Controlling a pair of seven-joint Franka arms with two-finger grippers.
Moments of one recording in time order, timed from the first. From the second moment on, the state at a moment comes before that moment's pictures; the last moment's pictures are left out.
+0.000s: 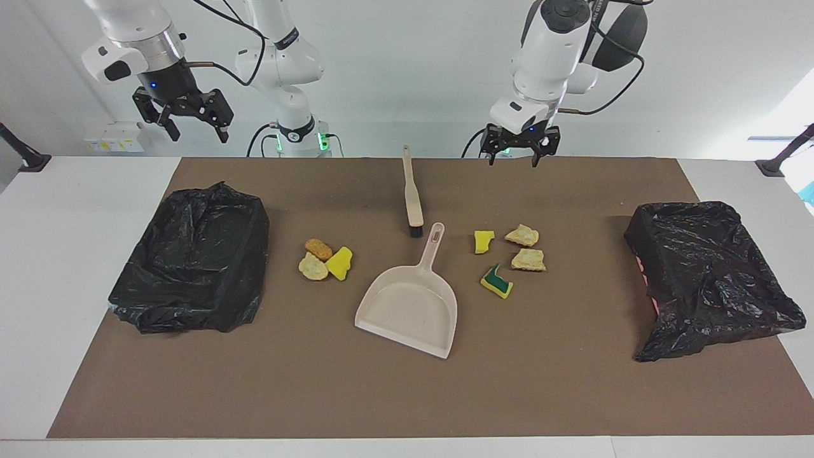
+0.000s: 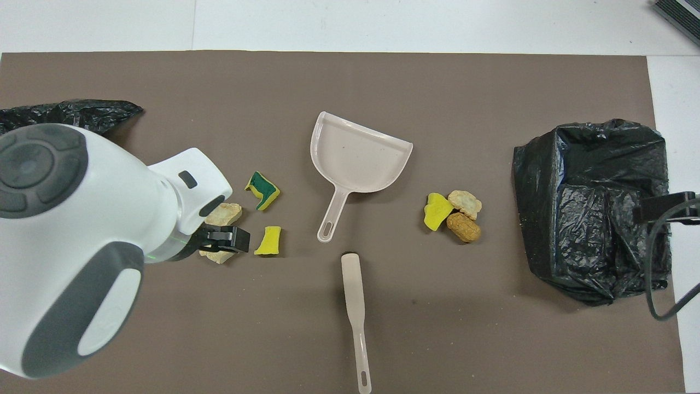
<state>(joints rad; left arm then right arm) -0.53 -0.12 -0.02 -1.86 -0.03 1.66 -0.40 0.10 -0.15 -0.13 -1.65 -0.02 1.49 0.03</state>
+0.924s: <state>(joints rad) -0.83 -0.07 -0.02 -2.17 -0.07 2.07 -0.70 0.09 -0.15 -0.13 -1.65 -0.02 1.49 0.03</state>
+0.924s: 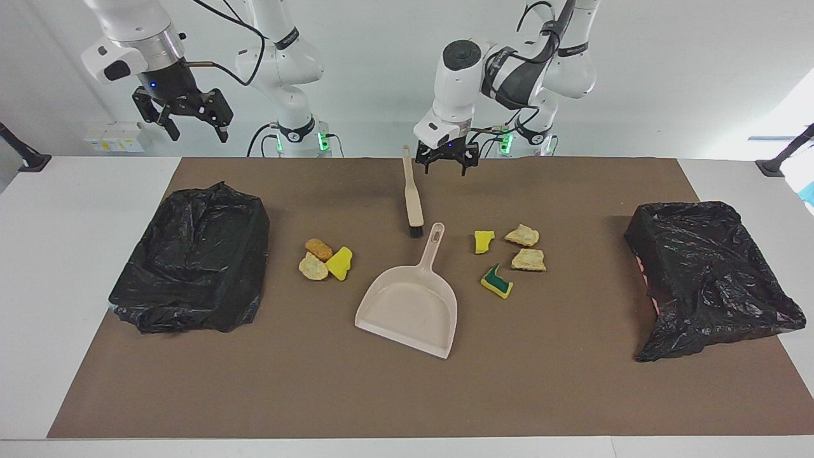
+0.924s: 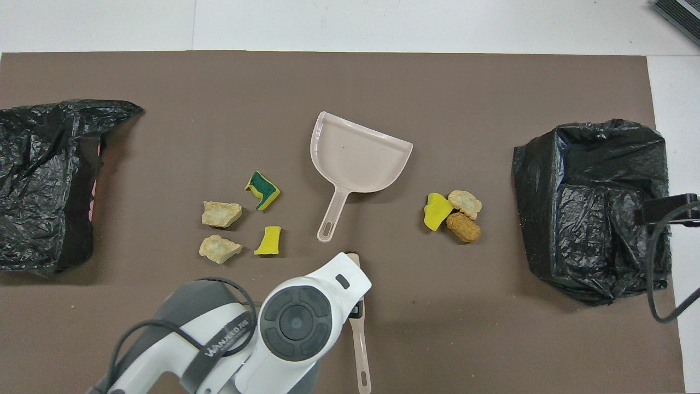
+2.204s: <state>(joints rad) -1.04 0.05 -0.01 -2.24 -0.07 2.23 -0.91 0.09 -0.16 -0.13 -1.65 -0.02 1.49 0.03</state>
